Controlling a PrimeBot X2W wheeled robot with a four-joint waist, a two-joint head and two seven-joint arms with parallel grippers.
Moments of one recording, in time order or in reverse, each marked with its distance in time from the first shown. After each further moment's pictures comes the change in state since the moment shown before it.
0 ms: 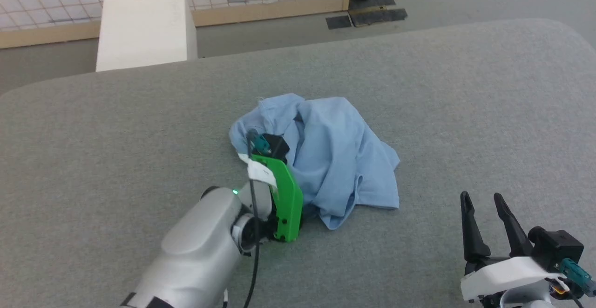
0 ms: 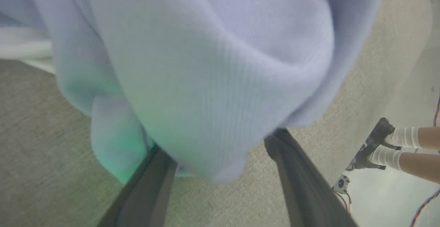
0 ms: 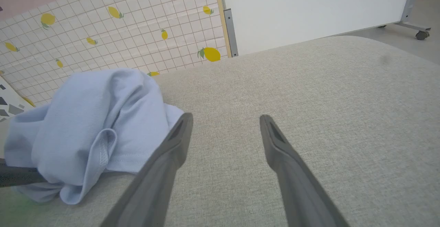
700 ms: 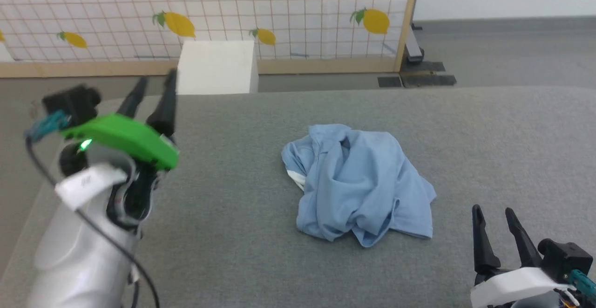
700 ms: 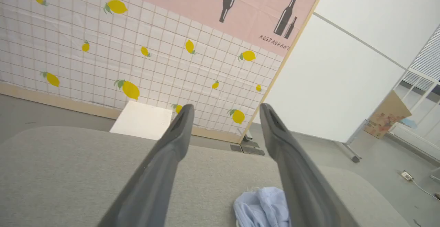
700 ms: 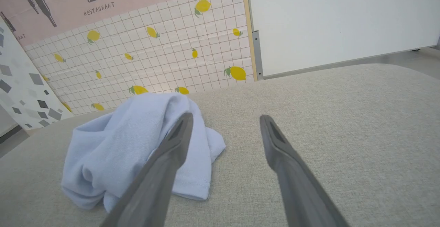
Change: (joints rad) left arm 0.113 0.210 0.446 -0.332 -0.011 0.103 -0.607; right arm 0.026 0.001 -0.043 0.030 -0.002 0.000 0.000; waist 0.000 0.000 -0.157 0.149
